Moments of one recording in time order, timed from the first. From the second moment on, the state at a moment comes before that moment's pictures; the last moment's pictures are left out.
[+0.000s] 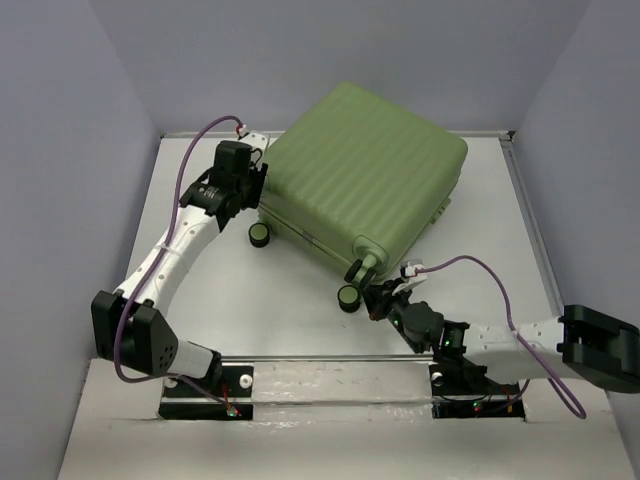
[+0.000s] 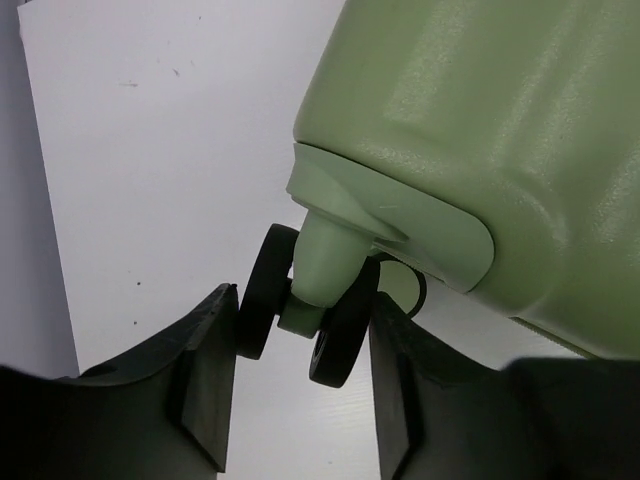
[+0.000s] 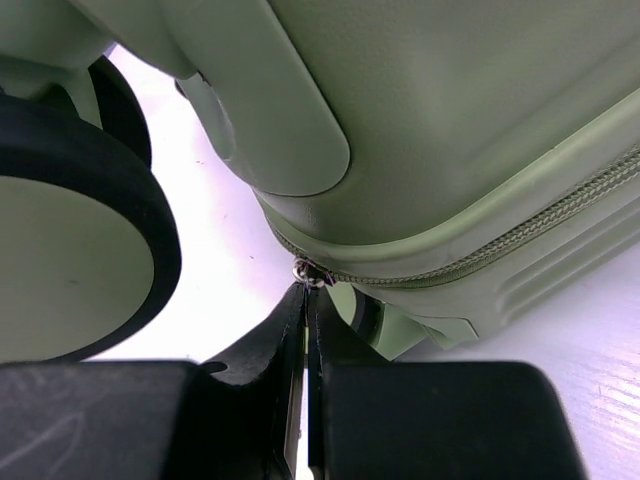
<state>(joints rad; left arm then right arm) -0.34 1.40 1.29 -0.55 -0.26 0.07 1.24 1.07 0.18 0.73 0.68 0.59</state>
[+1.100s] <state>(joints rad) -0.27 1.53 1.26 -0.48 -0.17 -0.06 1.21 0.98 0.19 0.60 0.63 0.58</state>
